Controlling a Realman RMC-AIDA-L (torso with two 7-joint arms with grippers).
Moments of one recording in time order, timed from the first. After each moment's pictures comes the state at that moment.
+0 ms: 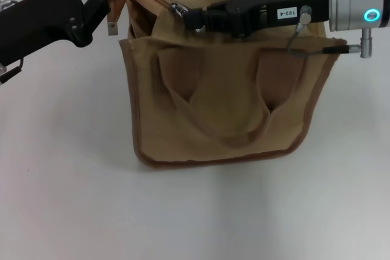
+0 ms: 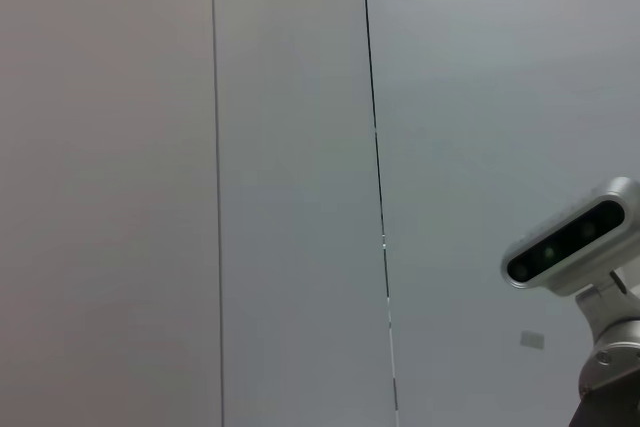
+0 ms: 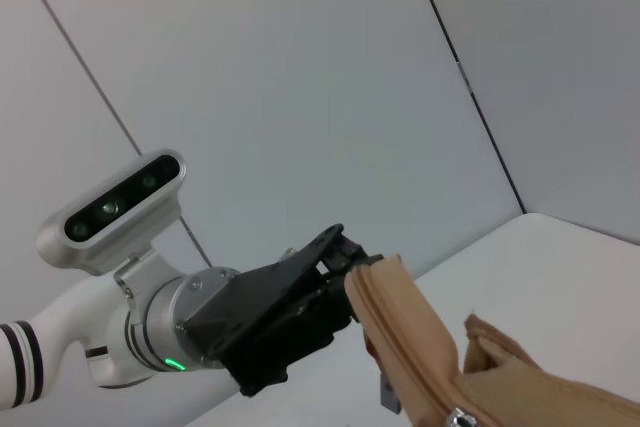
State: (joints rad) left arm -0.50 -2.06 0.58 0.63 1.60 1.73 -1.07; right arm 0.77 2.08 -1.04 -0.85 -1.77 -1.49 1.99
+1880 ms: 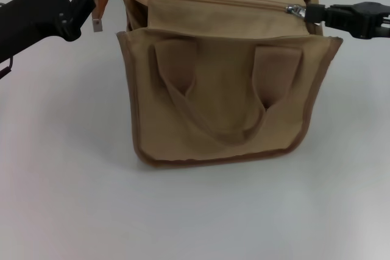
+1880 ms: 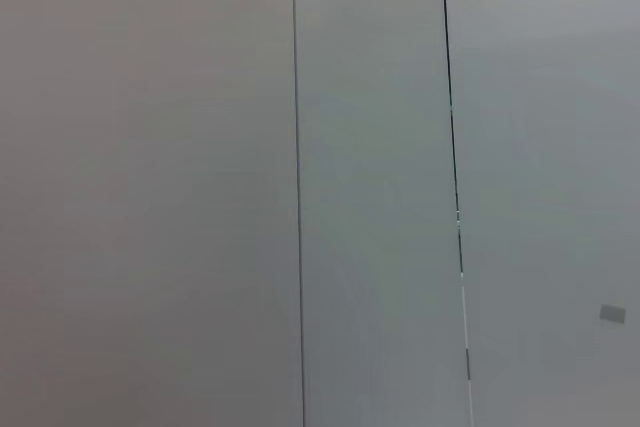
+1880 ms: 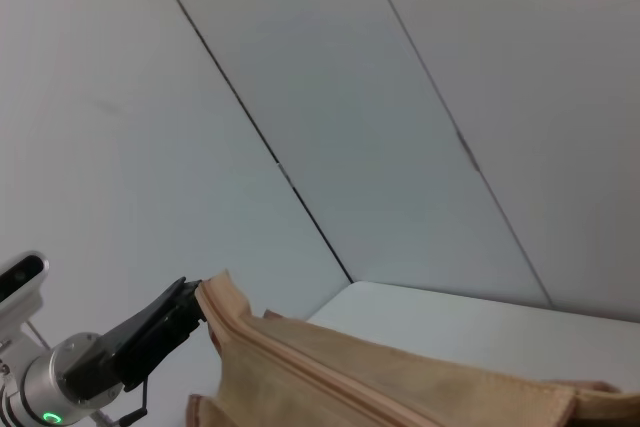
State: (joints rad) left arm -0.48 -2.06 0.55 0.63 1.60 1.65 -1.08; right arm 0.51 2.03 -0.79 -0.96 -1.78 -1.59 1.98
